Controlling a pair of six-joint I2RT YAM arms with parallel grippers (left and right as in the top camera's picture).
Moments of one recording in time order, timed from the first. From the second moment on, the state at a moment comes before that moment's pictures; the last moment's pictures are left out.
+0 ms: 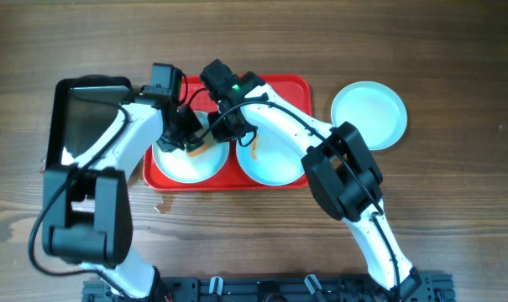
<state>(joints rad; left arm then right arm) -0.16 1.80 1.15 -0.70 0.09 -0.69 0.71 2.36 1.91 -0.93 -0.15 0.39</state>
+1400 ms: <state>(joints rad) -0.20 1.77 1.23 -1.07 -0.47 -0.76 0.71 2.36 1.91 -0.93 -0.12 0.40</state>
